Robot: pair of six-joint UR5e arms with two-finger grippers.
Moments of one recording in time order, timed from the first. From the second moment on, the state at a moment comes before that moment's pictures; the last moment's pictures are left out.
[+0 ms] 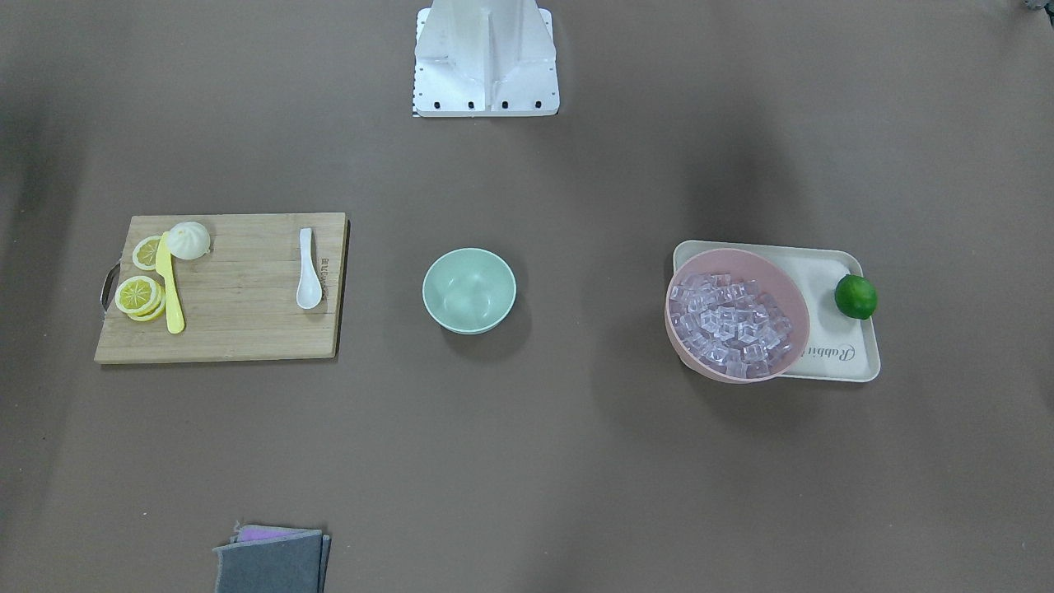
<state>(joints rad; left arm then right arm) -1.57 -1.49 -1.78 -1.72 -2.32 -0.18 1.55 -1.63 1.74 -1.68 2.34 0.01</state>
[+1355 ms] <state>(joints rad) -1.54 -1.49 -1.80 -1.72 -2.32 -0.19 1.55 -1.64 1.74 -1.68 2.34 0.01</state>
